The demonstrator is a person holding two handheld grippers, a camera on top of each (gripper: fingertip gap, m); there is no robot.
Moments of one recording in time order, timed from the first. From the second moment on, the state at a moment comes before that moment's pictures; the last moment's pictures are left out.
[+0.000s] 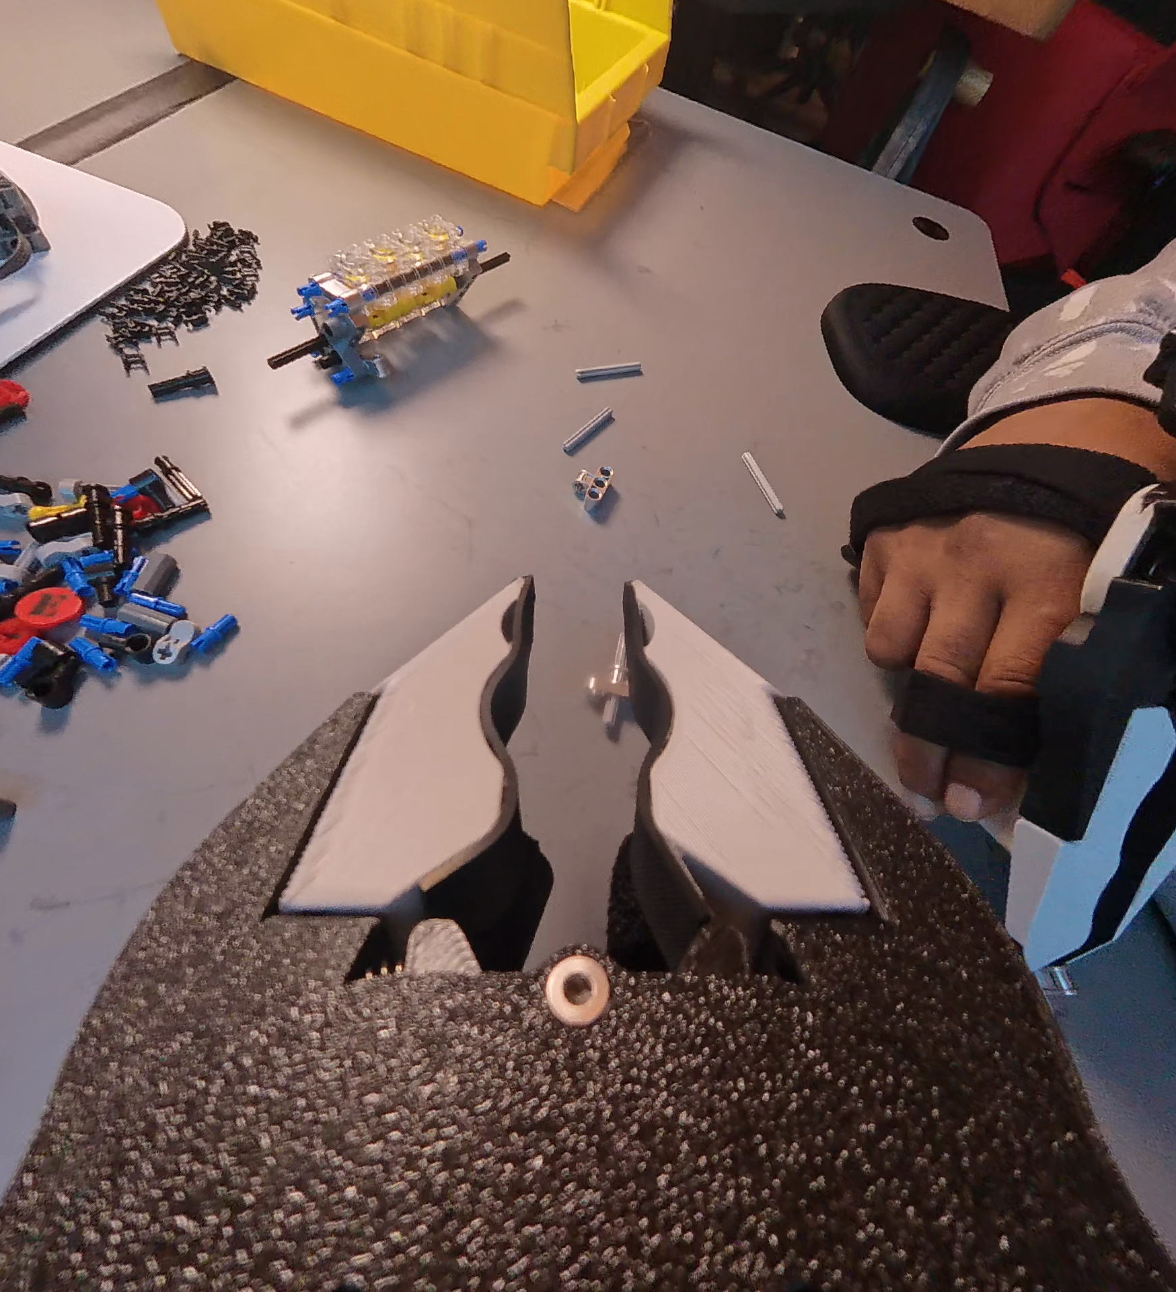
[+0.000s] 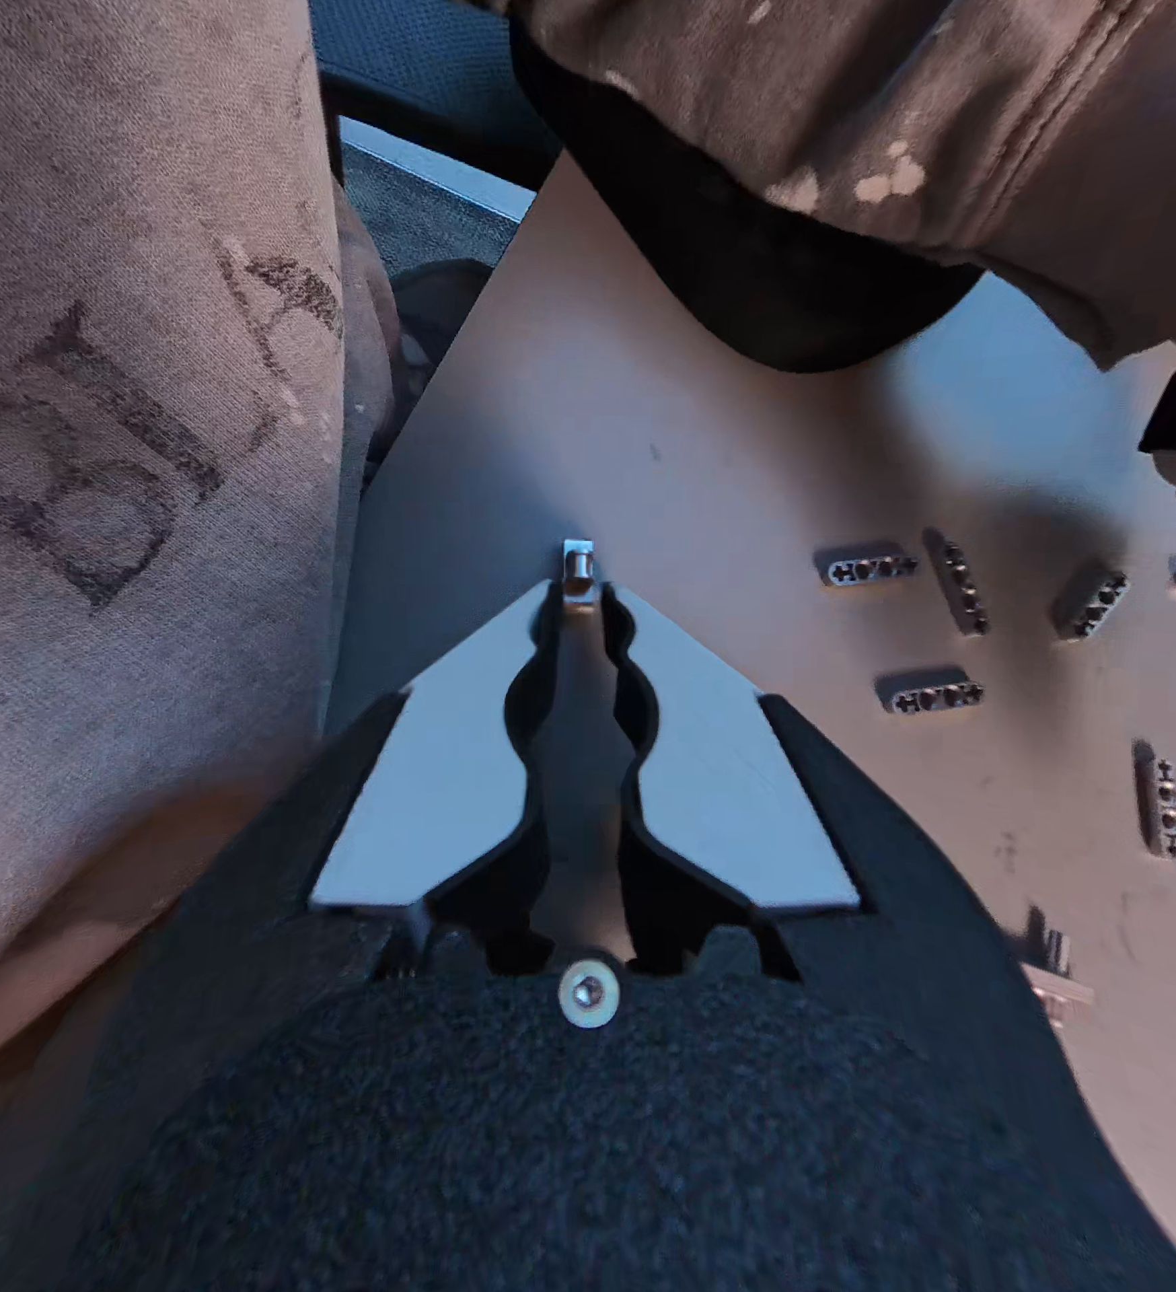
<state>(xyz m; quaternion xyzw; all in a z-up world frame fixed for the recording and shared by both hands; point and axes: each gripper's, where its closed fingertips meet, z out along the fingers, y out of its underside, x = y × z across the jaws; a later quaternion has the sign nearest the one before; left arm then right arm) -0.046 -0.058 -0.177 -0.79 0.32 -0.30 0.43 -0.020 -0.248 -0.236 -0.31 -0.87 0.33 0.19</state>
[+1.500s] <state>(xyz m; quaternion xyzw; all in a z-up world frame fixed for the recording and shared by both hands) -0.089 -0.033 -0.195 -0.83 0.21 -0.28 0.43 -0.050 -0.048 -0.221 -0.50 -0.78 0.25 0.30</state>
